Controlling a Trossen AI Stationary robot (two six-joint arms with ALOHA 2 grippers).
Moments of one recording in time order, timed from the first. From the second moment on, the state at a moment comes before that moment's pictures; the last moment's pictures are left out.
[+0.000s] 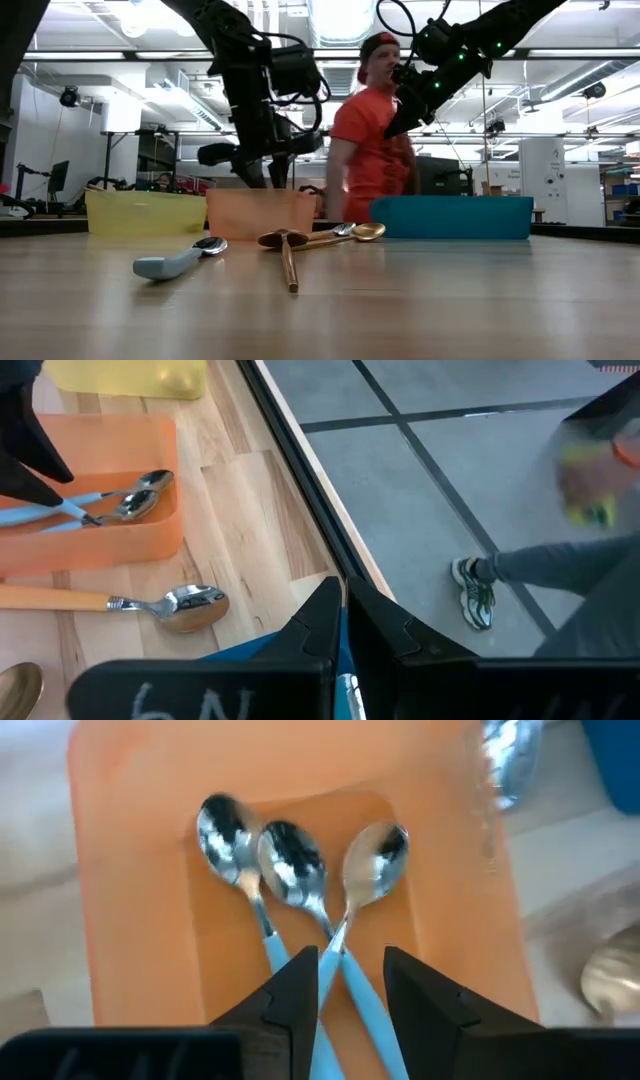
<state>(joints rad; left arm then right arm) 0.24 1.82 1.22 -0.60 -0.33 -0.98 -0.71 1.46 1.07 -0.20 -0.16 -0.33</state>
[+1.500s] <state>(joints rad) 0.27 1.15 0.65 0.20 -0.24 0.31 -0.66 1.46 1.08 -0.10 -0.16 0.06</state>
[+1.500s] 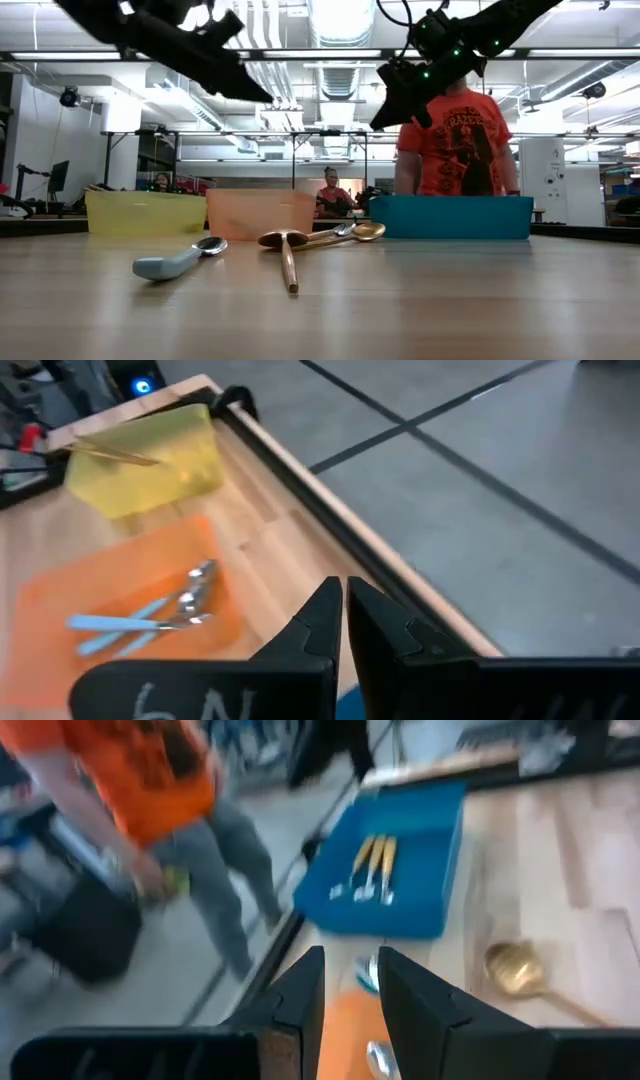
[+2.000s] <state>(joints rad) 0.36 1.03 0.46 0.54 -0.22 0.41 -0.50 1.47 1.08 -0.09 -0.16 0.30</state>
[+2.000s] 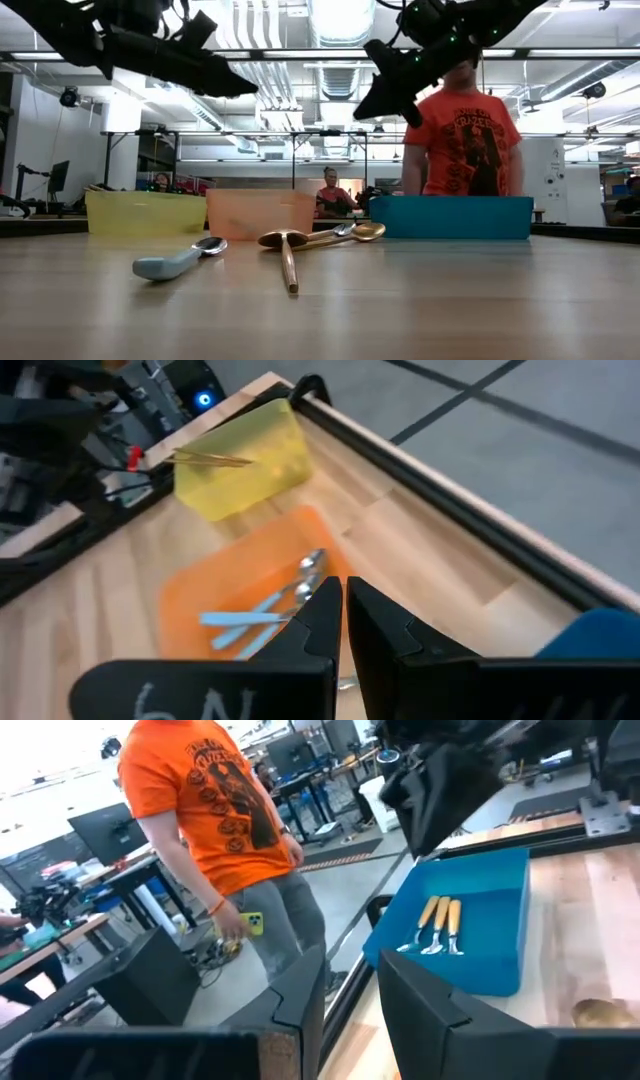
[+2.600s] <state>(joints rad) 0.37 1.12 0.54 0.55 -0.22 0.44 -0.38 1.47 1.13 -0.18 -0.16 0.45</state>
